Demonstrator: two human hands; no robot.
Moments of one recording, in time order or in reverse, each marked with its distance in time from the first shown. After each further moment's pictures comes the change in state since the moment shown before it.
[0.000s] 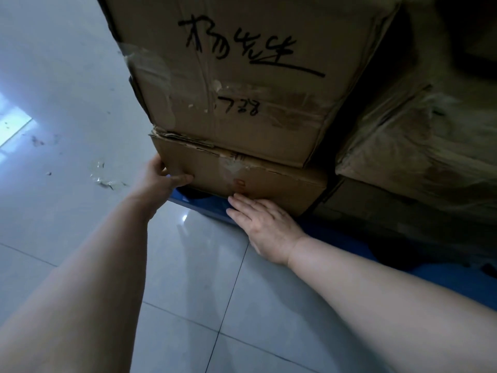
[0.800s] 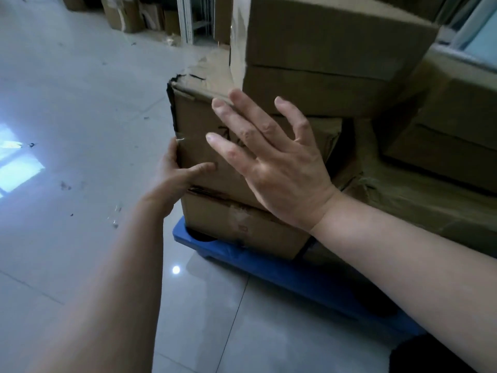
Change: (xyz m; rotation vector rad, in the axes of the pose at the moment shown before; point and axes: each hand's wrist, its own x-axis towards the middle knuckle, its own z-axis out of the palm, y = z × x) left_hand -0.025 0.119 -0.008 -0.153 0.066 0.368; right_hand 0.006 -0.044 -0.215 -0.736 0.918 -0.189
